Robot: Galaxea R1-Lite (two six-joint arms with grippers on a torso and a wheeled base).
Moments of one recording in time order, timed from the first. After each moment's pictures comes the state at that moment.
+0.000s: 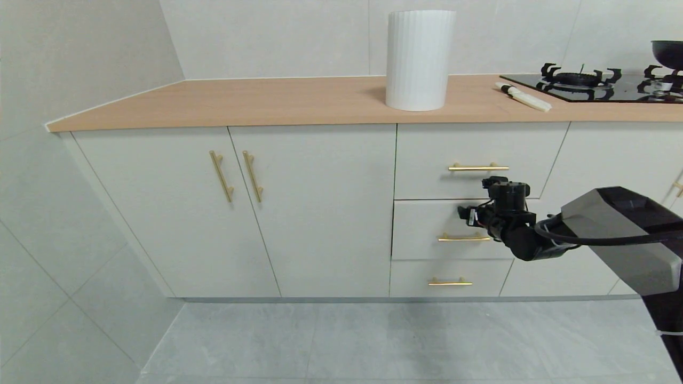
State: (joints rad) left arm 0.00 0.00 0.00 0.00 0.03 0.00; right arm 0.15 2.52 -1.57 -0.66 -0.23 0.13
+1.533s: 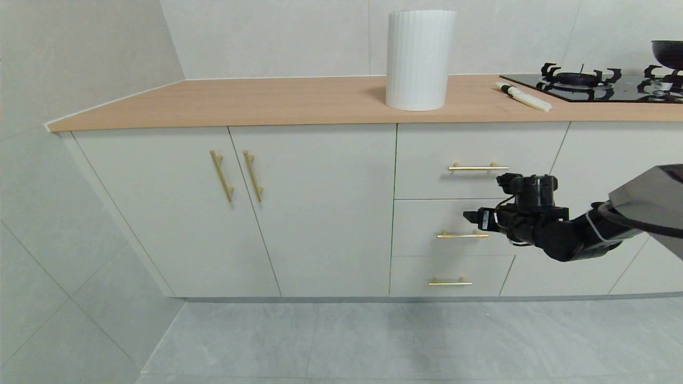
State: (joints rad) left arm 0.00 0.00 0.00 0.00 0.03 0.00; right arm 0.15 2.25 -1.26 -0.60 -0.08 0.16
